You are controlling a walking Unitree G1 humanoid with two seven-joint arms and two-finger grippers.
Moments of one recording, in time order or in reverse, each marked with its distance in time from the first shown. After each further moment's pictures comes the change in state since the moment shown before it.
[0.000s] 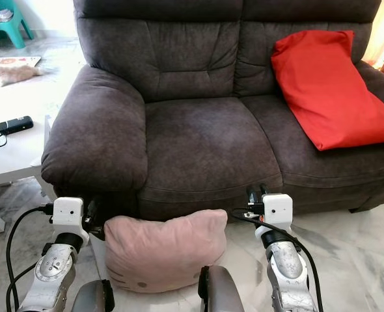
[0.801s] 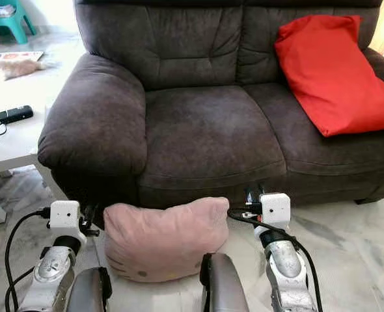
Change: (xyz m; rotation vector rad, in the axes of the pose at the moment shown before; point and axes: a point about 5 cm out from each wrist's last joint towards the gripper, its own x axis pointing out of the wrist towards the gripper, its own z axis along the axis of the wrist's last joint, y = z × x) left arm 0.000 0.003 -0.009 -0.049 0.058 0.036; right arm -0.006 0.001 -0.006 -0.021 0.022 0.027
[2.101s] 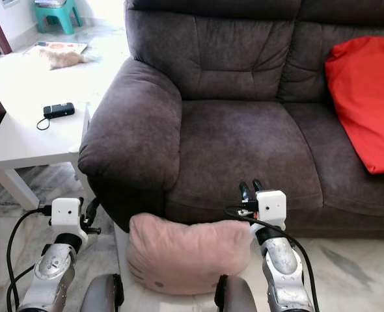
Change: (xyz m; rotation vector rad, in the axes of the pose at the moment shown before) left arm 0.001 -0.002 0.001 0.006 -0.002 -0.039; right arm 0.008 0.006 0.006 0.025 -0.028 0.012
